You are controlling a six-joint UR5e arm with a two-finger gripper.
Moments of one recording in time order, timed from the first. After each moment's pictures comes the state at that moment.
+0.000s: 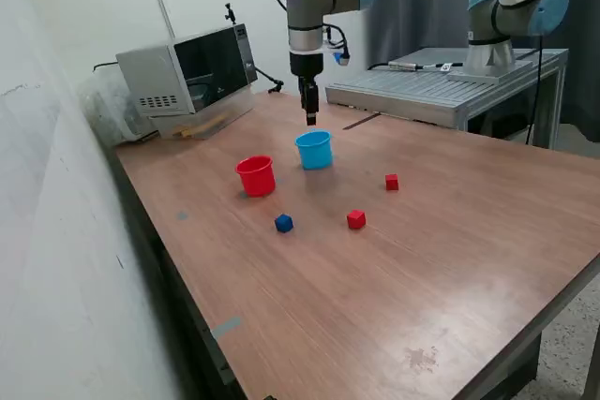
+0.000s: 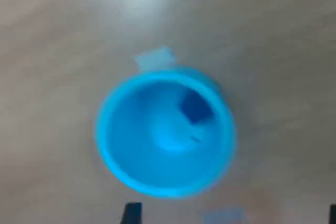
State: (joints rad) arm -0.16 -1.06 1.61 -2.23 -1.78 3.40
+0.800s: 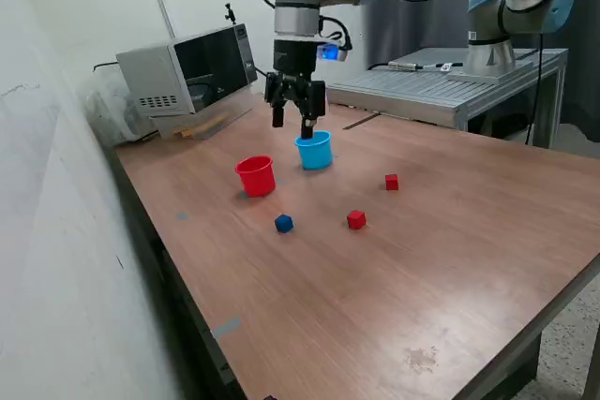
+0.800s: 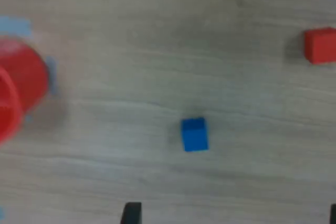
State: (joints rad) arm 0.01 -0.85 1.21 -2.21 -1.63 3.06
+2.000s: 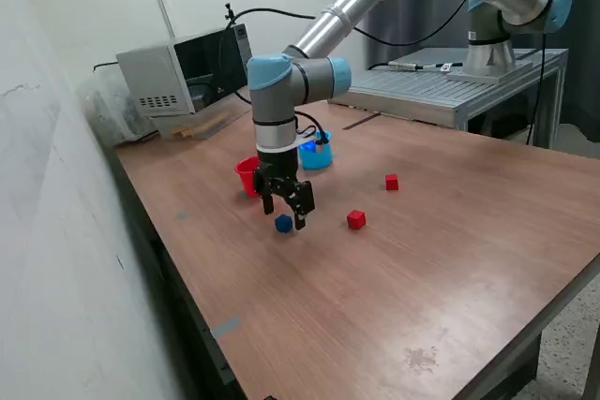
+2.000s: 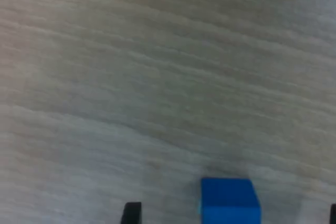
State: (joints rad) arm -0.01 -0.48 0.92 -2.15 -1.62 2.91
